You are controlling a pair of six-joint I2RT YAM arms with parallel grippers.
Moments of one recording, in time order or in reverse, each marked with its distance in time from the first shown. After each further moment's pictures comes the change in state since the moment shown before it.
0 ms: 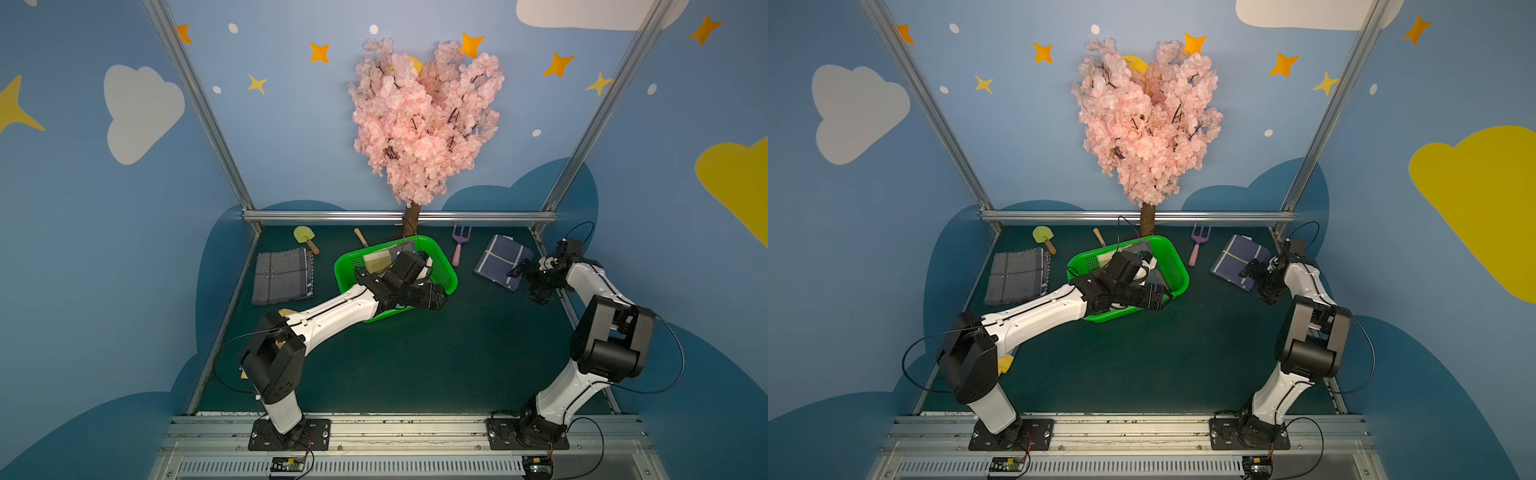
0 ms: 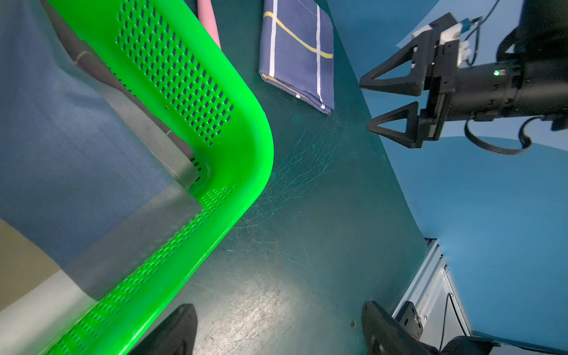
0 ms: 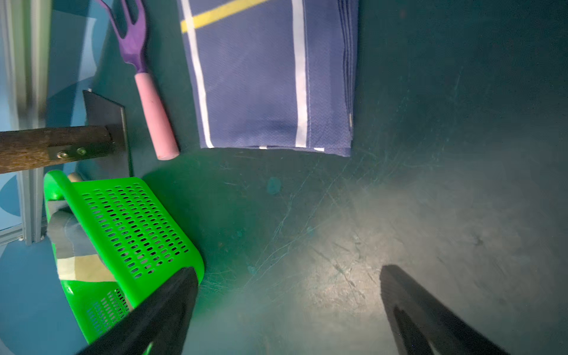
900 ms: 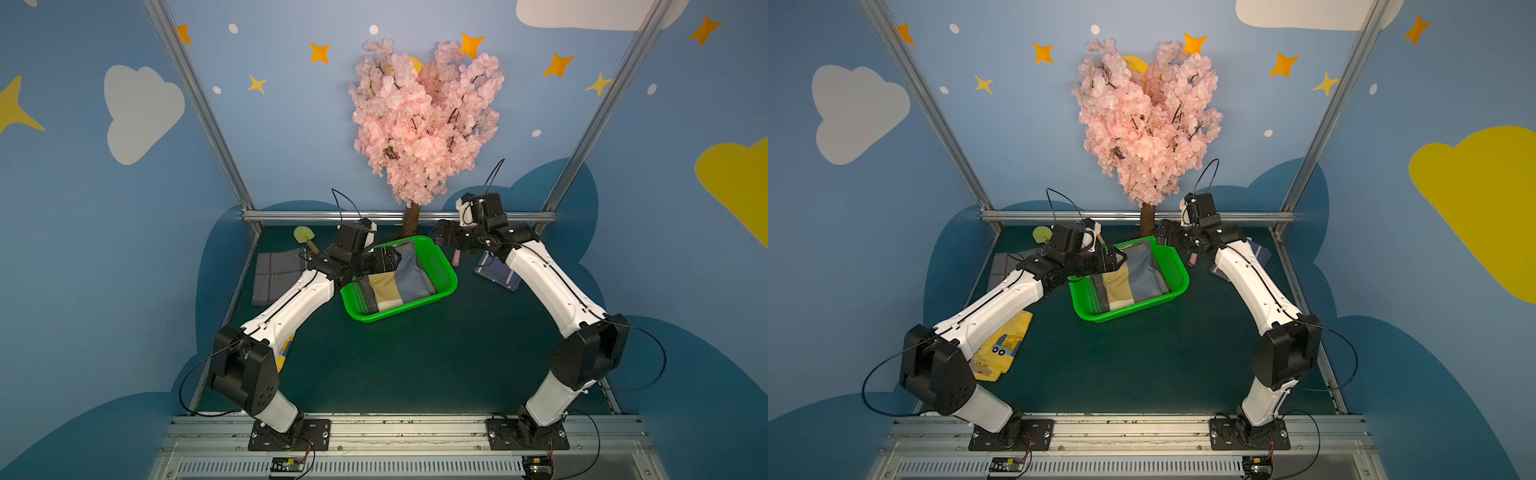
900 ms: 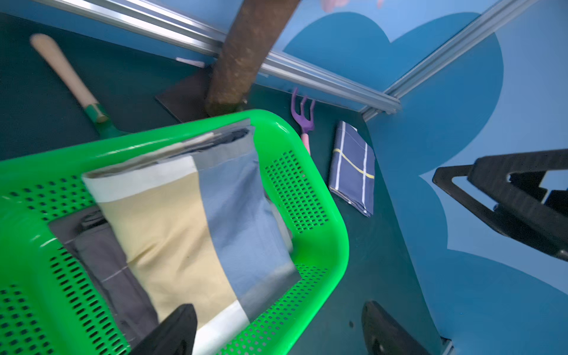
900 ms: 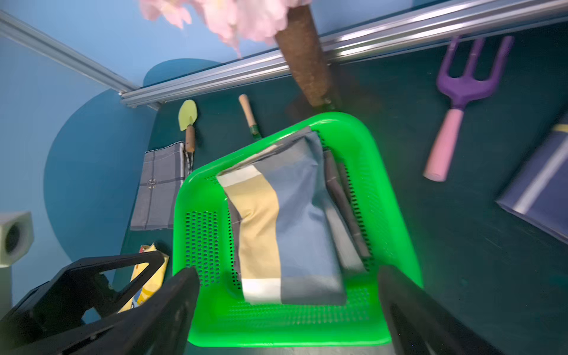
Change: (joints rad) left arm 0.314 -0.142 -0.007 -0.025 0.019 0.021; right arm 0.665 -0.133 0.369 -0.011 0.279 0.039
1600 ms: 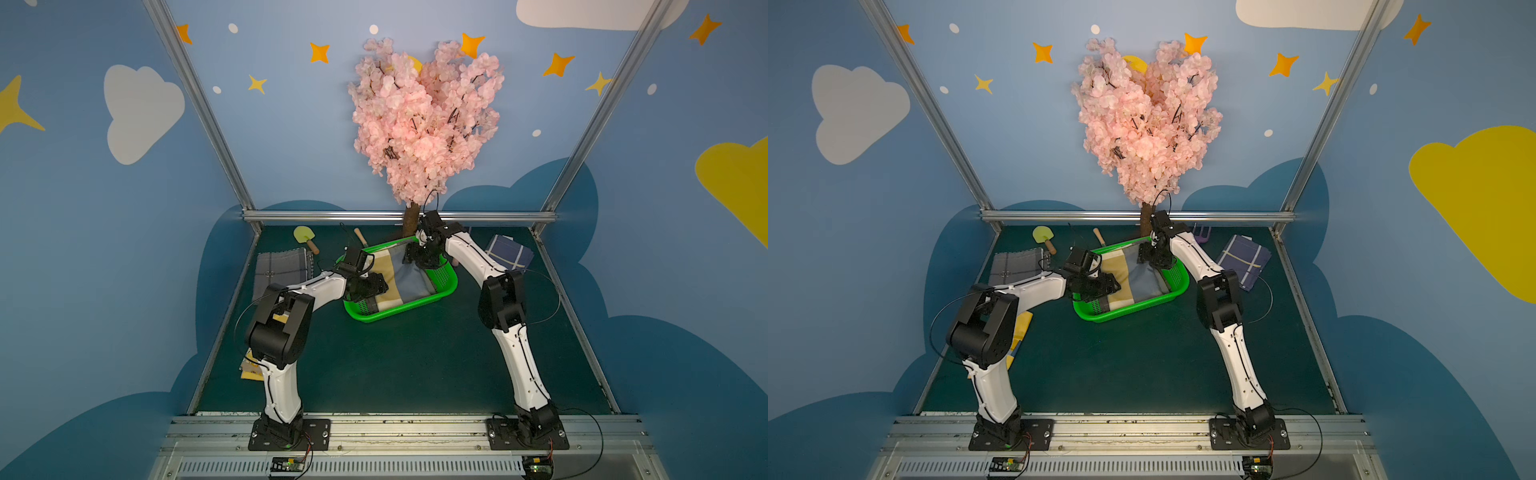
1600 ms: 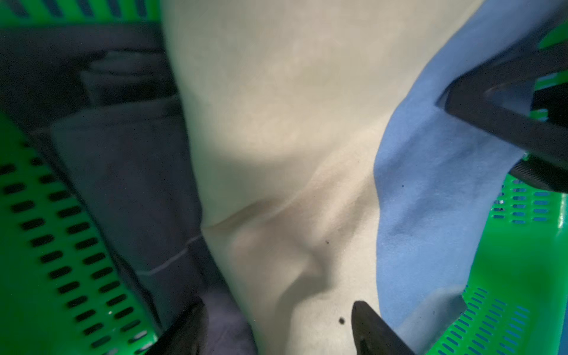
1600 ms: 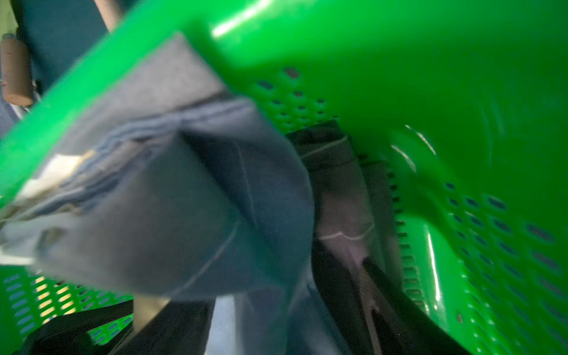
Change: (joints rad) left arm 0.121 0.313 -0.136 0.093 0.037 -0.034; right arm 0.075 0.821 0.622 -0.223 -0.109 -0.017
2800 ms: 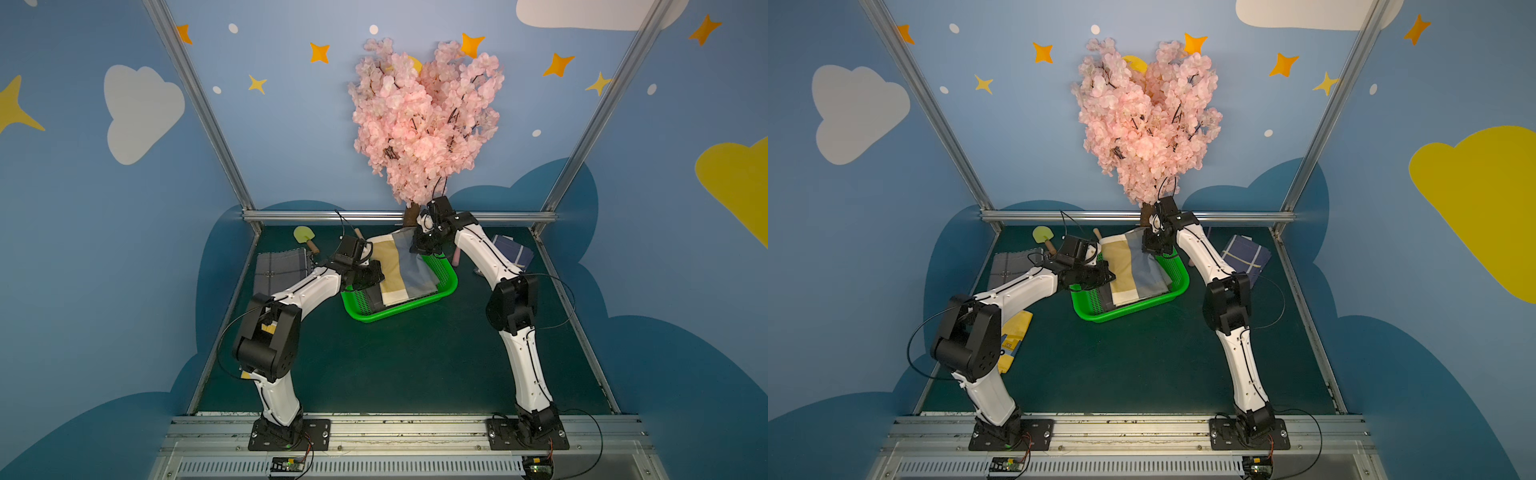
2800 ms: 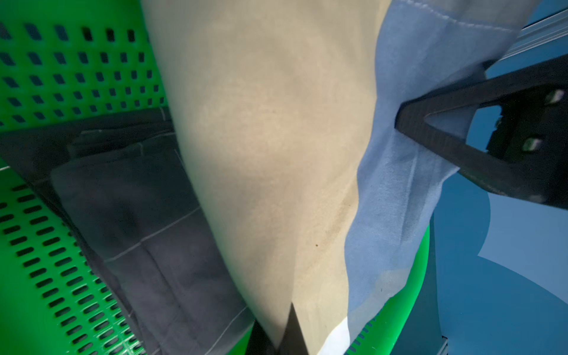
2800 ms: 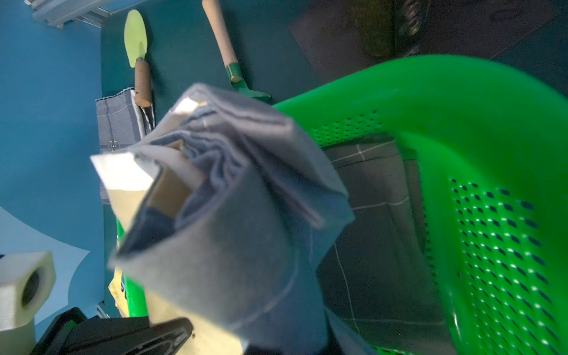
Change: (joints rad) left arm -0.002 -0.095 0.049 -0.011 0.094 -0.034; right arm -0.019 -0.097 0.051 -0.025 -0.107 -0.020
